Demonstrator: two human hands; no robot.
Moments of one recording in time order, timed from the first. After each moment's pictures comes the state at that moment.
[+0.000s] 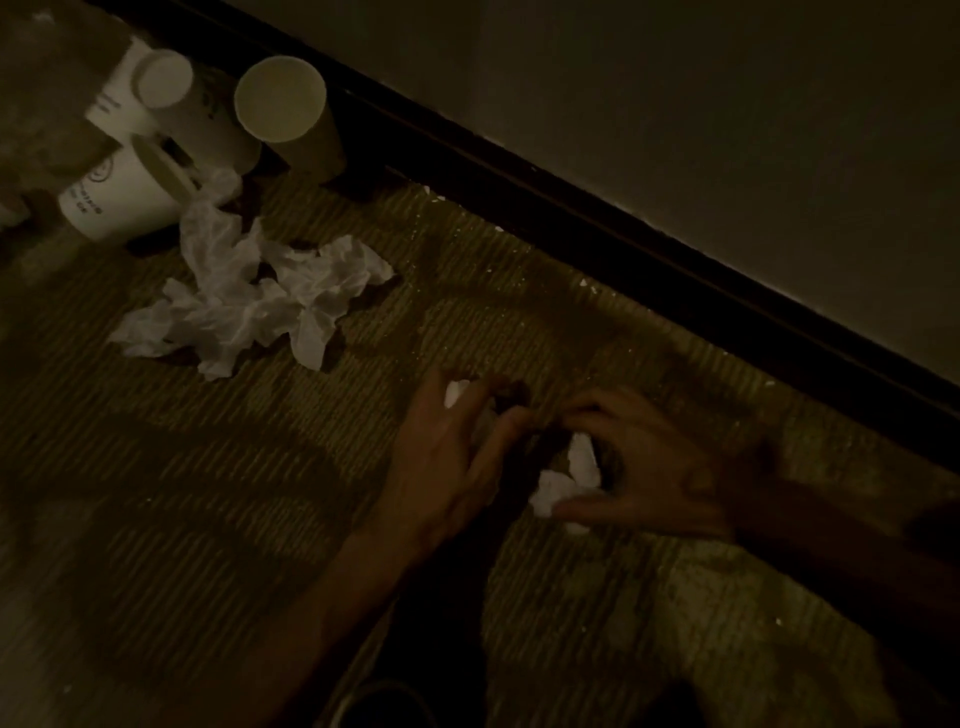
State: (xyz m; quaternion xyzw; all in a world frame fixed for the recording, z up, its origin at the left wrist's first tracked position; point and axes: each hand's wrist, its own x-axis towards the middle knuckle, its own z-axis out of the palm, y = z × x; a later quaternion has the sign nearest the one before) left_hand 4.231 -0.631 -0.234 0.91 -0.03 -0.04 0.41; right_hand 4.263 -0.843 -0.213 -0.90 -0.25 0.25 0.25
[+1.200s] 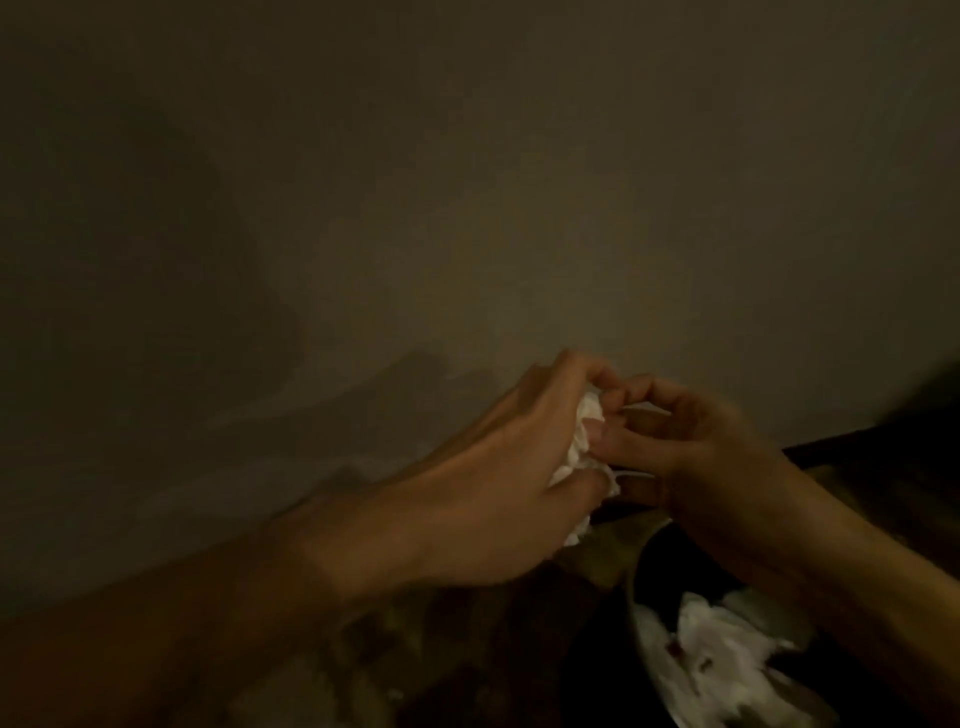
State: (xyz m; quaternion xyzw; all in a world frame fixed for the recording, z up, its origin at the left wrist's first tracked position) left_hand 4.180 -0.957 0.114 0.65 -0.62 -0.13 0.42; right_hand 4.063 -1.082 0.125 -0.64 0.22 -0.16 0.72
